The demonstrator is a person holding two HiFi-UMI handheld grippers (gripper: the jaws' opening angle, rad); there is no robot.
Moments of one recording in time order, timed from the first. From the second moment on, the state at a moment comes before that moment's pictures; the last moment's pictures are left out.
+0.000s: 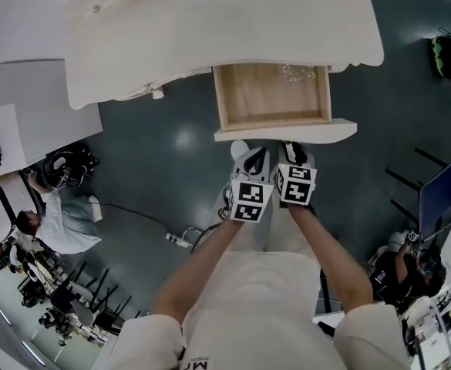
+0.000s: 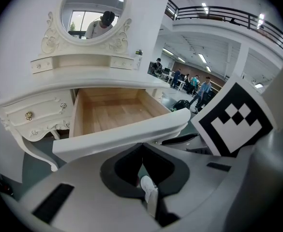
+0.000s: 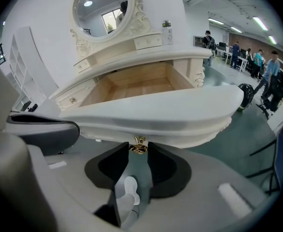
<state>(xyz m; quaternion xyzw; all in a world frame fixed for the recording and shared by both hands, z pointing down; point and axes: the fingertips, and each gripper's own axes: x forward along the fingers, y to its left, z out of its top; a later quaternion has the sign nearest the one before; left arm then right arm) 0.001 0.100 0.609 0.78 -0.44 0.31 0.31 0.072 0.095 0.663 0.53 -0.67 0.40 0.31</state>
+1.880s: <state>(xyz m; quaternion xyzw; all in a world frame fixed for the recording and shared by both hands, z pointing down) -0.016 0.054 0.605 0.77 -0.46 0.30 0.33 0.070 0.051 0.666 0.49 -0.65 0.45 0.36</state>
